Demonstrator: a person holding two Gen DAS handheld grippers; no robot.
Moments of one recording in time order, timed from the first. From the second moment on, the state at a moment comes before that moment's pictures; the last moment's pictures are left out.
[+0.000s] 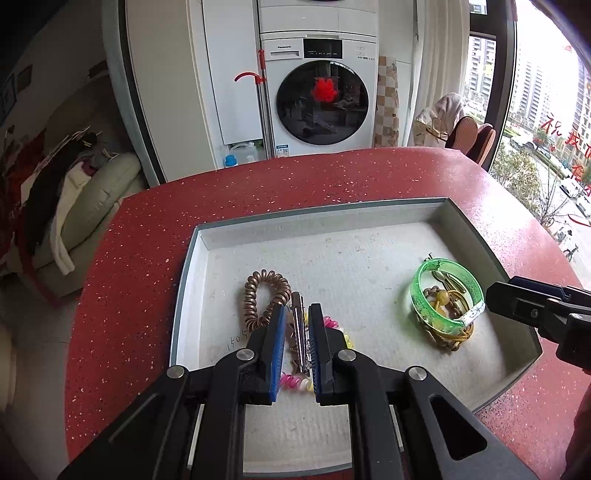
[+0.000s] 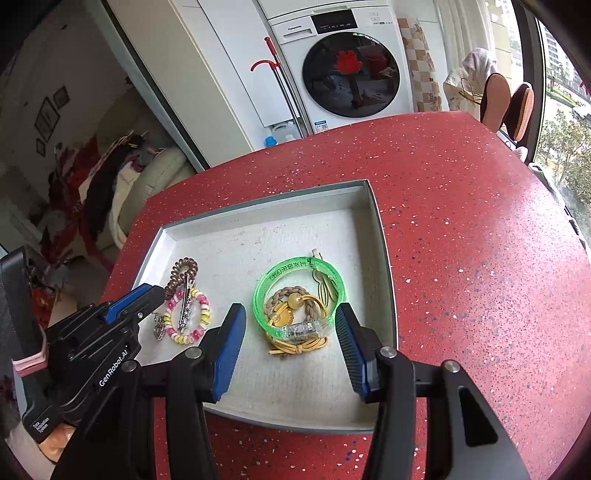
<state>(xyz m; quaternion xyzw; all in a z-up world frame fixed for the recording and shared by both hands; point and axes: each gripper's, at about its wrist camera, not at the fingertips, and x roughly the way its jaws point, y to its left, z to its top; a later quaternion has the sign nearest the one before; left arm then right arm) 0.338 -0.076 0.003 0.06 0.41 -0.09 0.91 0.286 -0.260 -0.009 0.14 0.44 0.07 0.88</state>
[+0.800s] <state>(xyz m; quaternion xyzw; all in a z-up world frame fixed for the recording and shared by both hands) 0.263 -0.056 0.021 0.06 0.40 -0.08 0.91 0.184 -0.249 0.022 0.14 0.38 0.11 0.91</state>
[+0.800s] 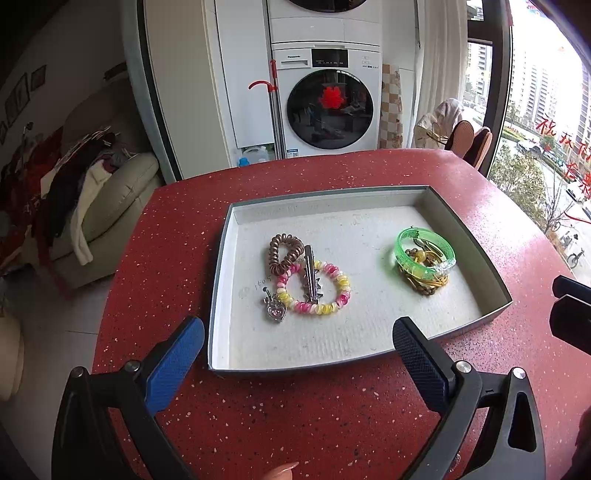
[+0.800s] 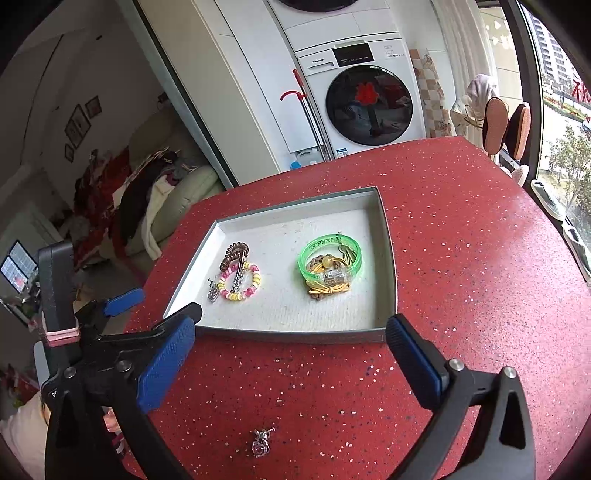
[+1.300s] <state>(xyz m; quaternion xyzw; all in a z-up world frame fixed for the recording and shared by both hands) 0.217 -0.058 -0.001 0.06 0.42 -0.10 0.90 0.118 -0.240 -0.003 0.13 0.41 0.11 0.89</state>
